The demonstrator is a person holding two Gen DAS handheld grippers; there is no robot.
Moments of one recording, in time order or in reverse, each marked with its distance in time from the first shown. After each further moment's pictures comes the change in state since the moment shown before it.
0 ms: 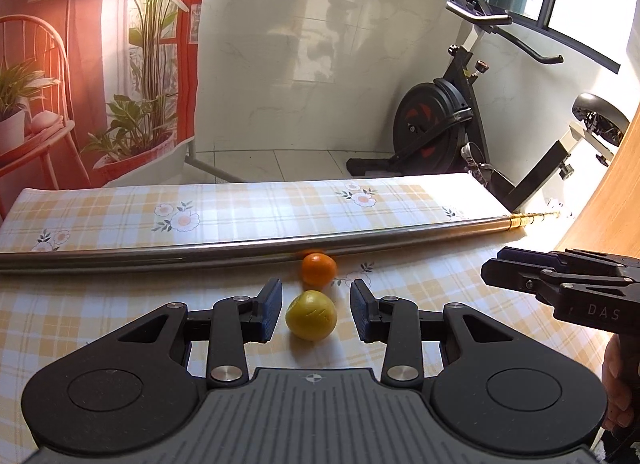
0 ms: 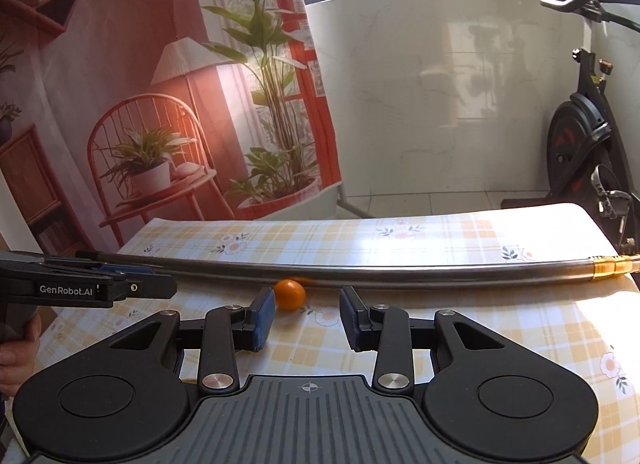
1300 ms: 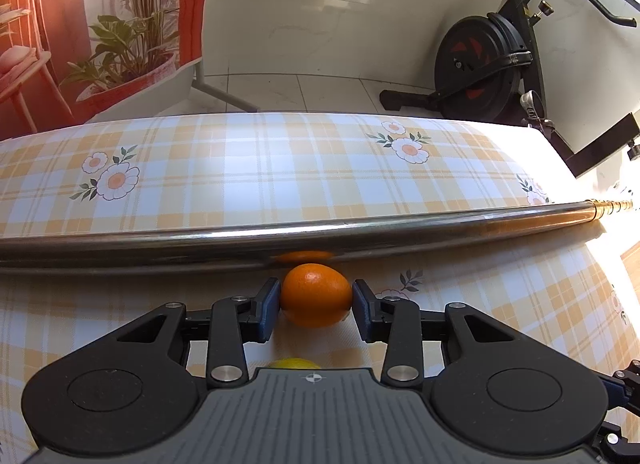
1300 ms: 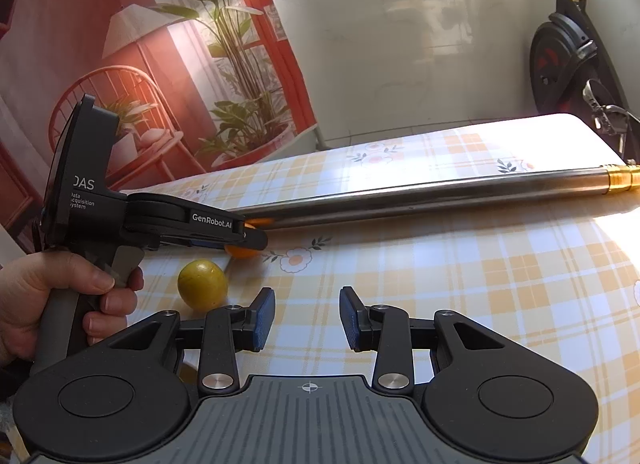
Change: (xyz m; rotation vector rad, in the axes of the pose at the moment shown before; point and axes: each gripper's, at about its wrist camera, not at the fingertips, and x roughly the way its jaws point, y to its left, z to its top) left arm 0.147 0.005 0.023 -0.056 0.219 0.070; right arm 0.055 -0.035 -0.035 0.137 0.141 -0.020
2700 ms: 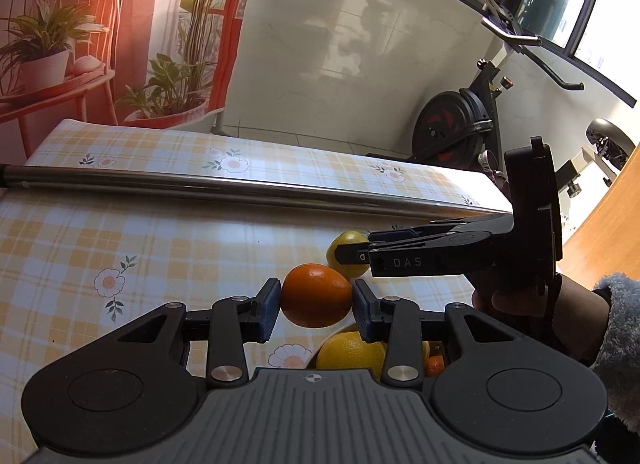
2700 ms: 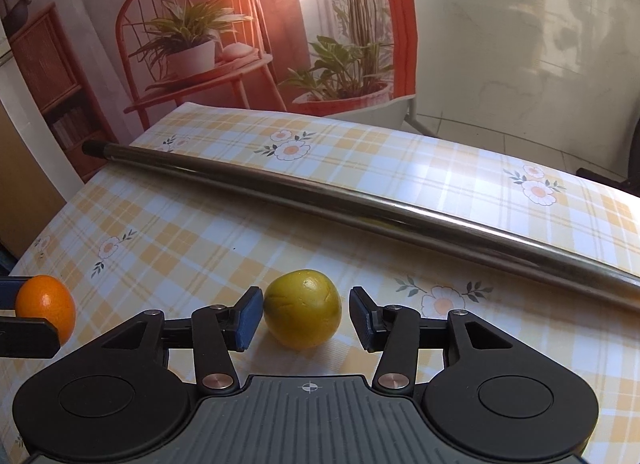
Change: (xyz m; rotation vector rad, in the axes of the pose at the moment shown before) left arm -0.169 0.061 -0.118 -0.072 -0.214 -0.076; right arm 0.096 0.105 0.024 -0.323 0.176 0.110
